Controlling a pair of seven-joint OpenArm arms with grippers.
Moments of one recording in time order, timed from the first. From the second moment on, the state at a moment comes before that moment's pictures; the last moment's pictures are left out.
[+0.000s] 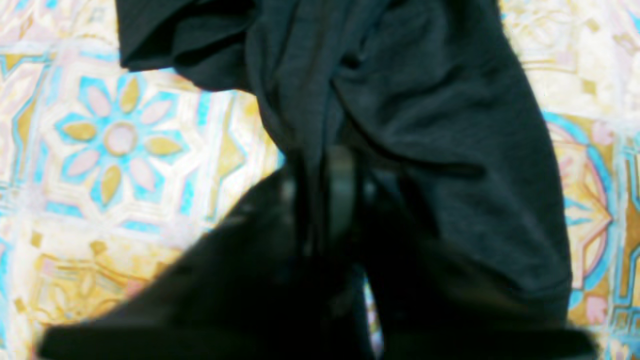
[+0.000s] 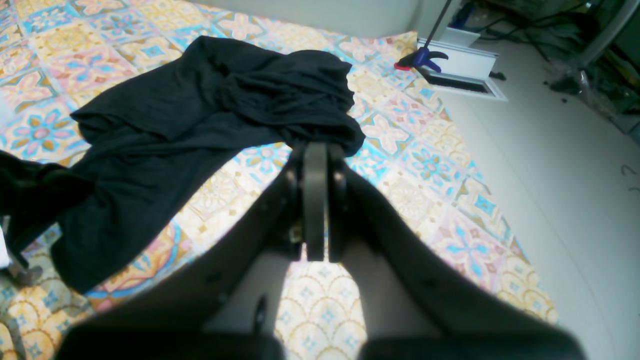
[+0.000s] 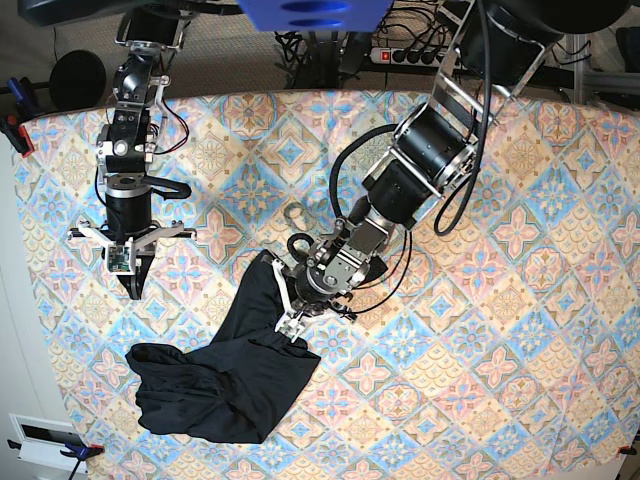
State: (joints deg) left arm -39.0 9.3 45.0 26.1 -19.1 -2.2 11.1; right arm -8.9 6.0 13.4 107.1 -4.1 8.3 -17.0
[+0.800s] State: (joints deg) left arm -19.7 -4.6 44.9 66.5 -18.7 -1.8 27.1; right arm -9.1 6.0 13.4 107.0 -4.1 8.3 -17.1
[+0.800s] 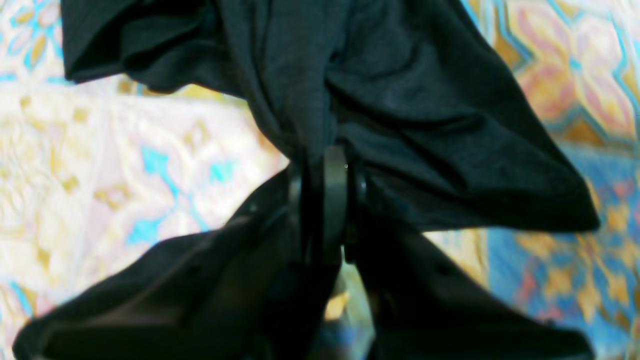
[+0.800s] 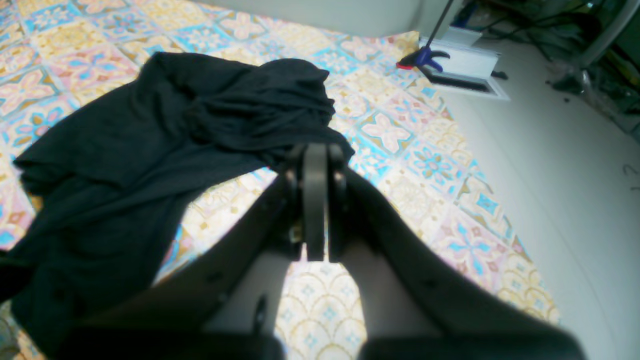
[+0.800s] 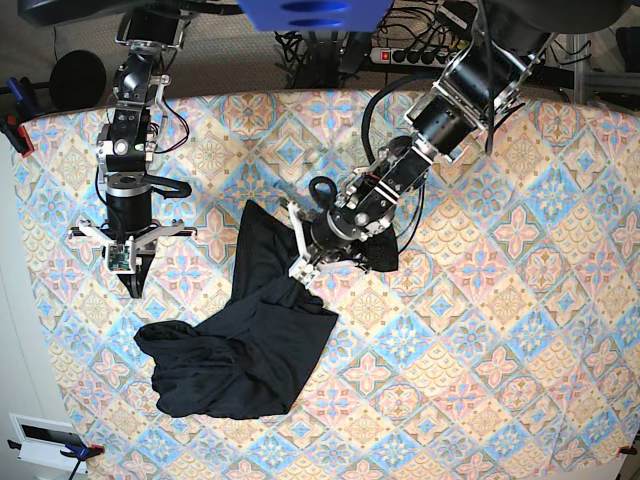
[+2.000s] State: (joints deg) left arm 2.9 -23.4 28.3 82.4 -19.7 -1.6 18.2; right arm -9.1 6.1 13.4 106.9 -4.1 8.2 -17.3
